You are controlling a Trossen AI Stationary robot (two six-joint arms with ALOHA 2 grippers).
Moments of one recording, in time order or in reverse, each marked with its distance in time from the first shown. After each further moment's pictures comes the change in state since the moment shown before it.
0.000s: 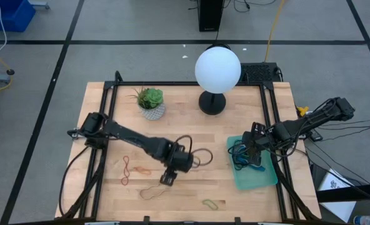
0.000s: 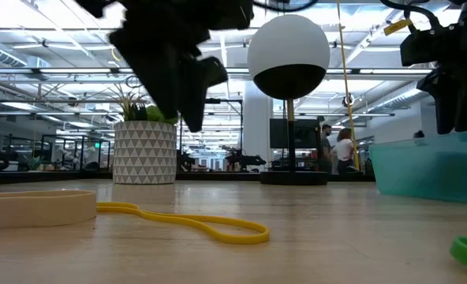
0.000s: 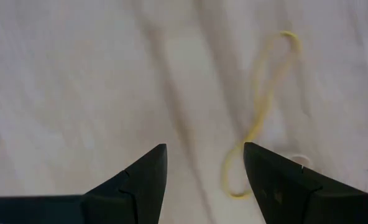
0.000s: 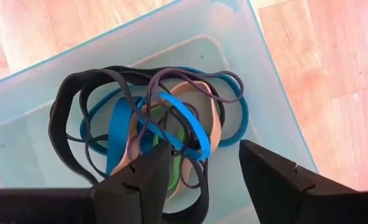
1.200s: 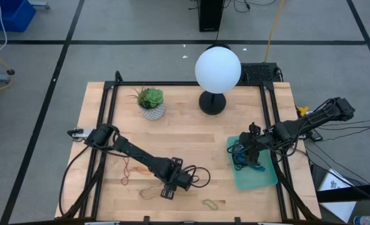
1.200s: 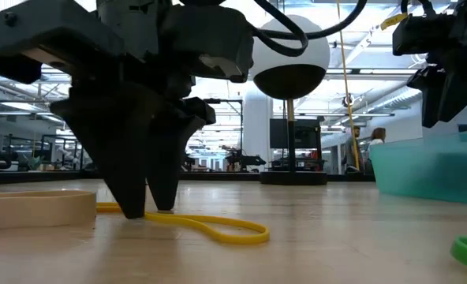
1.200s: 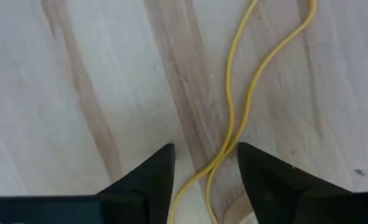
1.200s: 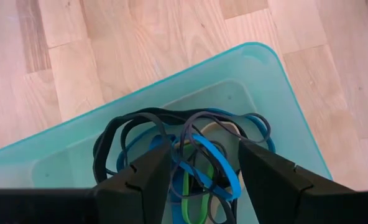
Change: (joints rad) left arm -0.151 0.190 0.003 0.074 -0.100 -0.171; right arm 0.000 0.000 0.000 0.150 -0.004 -0.022
